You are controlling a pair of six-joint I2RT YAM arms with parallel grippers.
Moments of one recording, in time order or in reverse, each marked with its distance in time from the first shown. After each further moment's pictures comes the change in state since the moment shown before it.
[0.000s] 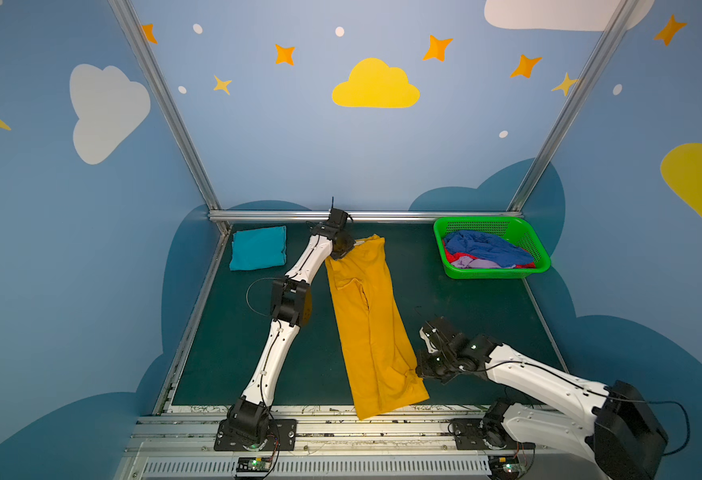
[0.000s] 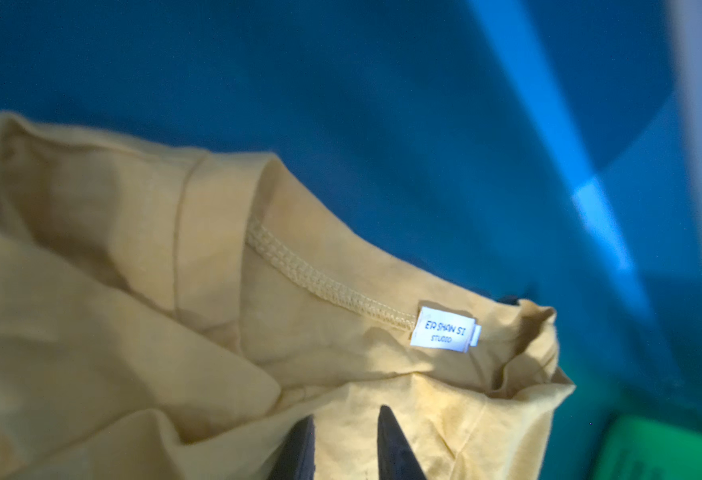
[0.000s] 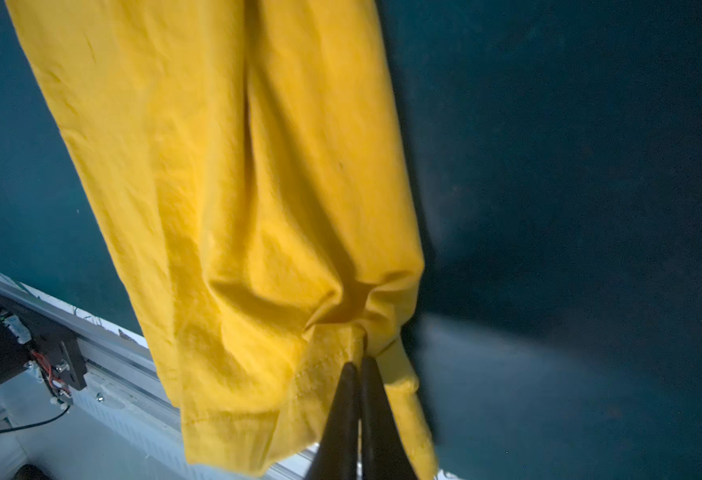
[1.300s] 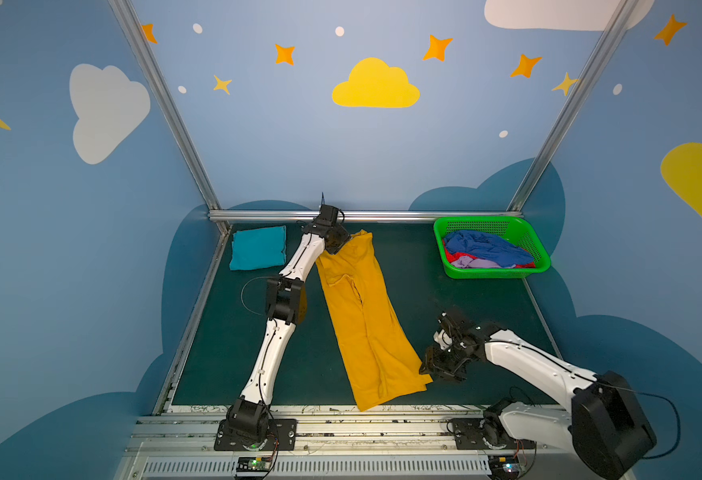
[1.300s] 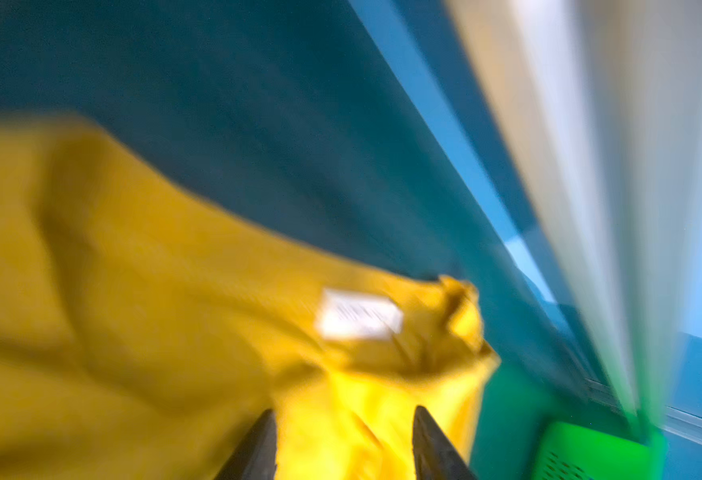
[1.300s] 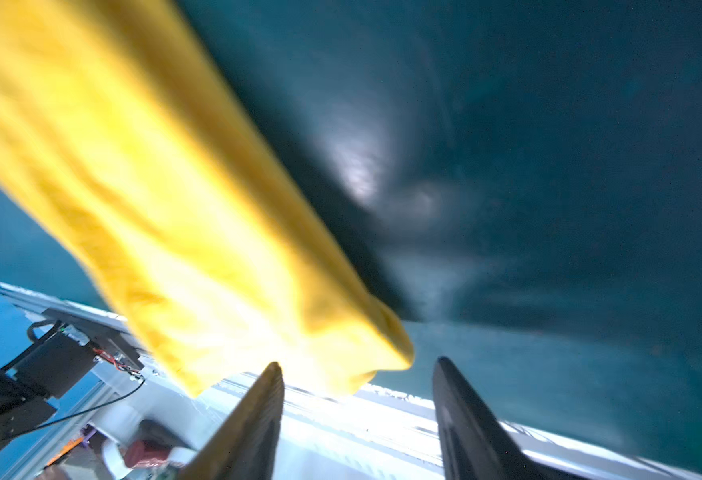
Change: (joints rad) left arm -0.012 -0.058 -0.027 0.059 0.076 0.013; right arm -0.234 0.013 0.053 -0.229 -0.155 -0.037
